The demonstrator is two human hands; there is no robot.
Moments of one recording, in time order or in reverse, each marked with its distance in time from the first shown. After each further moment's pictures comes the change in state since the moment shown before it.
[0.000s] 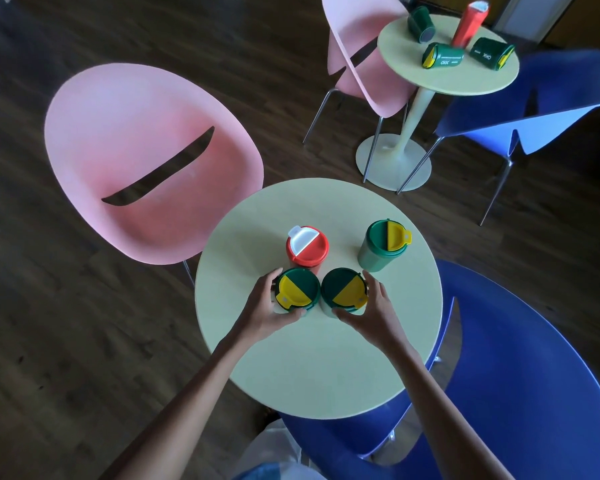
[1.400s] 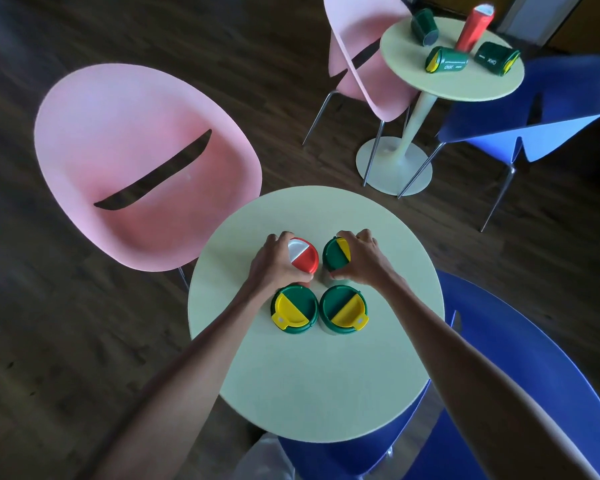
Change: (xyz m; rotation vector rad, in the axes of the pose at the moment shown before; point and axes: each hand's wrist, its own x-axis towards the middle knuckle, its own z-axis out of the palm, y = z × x) left_hand 0.100 0.071 -0.012 0.480 0.023 -0.075; right_hand 0.126 -0.054 -0.029 -0.443 -0.184 -0.072
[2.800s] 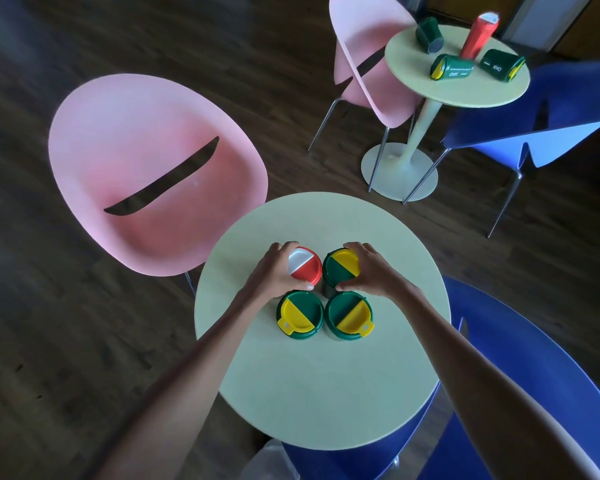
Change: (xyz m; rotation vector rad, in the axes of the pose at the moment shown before) left_hand 0.003 -0.025 0.000 -0.017 -0.083 0.126; right_hand -0.010 0.010 -0.003 0.158 -0.091 -0.110
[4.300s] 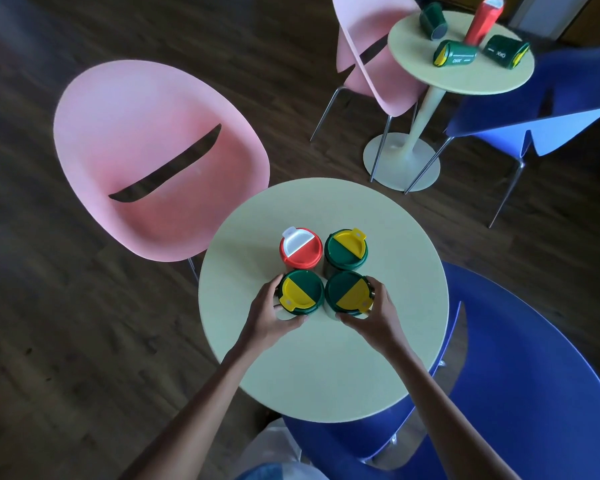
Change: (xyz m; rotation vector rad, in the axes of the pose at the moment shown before) left_hand -0.106 -0.026 0.065 -0.542 0.174 -0.053; right_hand -0.095 0.023 0.092 0.453 0.359 0.085
